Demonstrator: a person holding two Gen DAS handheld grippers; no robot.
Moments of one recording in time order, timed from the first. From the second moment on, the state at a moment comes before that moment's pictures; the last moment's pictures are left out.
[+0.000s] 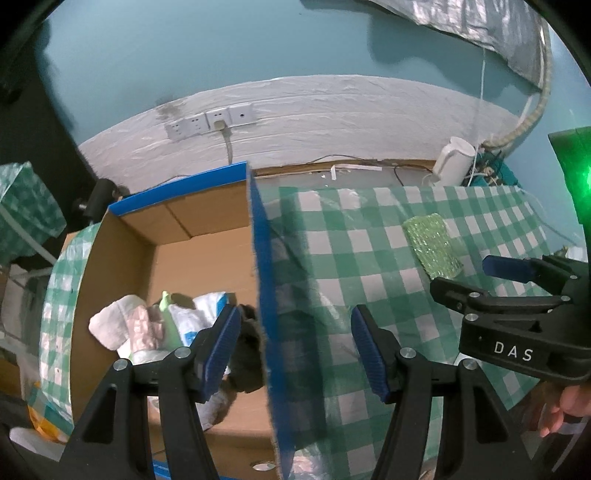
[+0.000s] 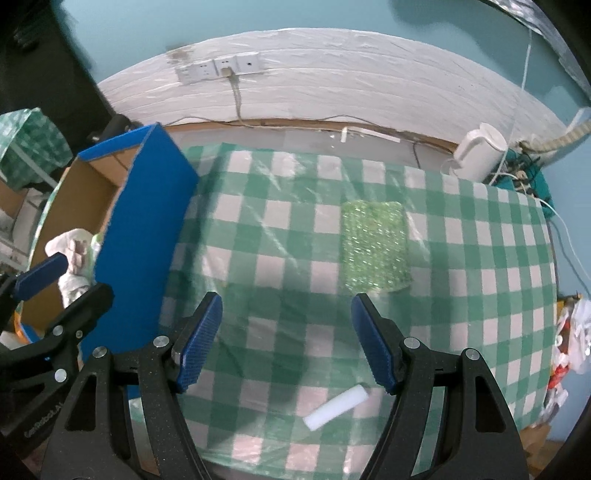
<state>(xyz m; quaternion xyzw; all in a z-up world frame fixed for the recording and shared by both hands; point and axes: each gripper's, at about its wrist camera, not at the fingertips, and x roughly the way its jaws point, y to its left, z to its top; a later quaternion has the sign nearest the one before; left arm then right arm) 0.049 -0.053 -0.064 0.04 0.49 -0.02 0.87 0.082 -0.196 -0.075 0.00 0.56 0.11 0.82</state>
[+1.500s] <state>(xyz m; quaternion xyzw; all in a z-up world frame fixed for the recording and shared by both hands) 0.117 -0.125 -0.150 0.11 0.55 -0.03 0.83 0.167 -0.252 -0.187 -0.01 0.62 0.03 0.79</state>
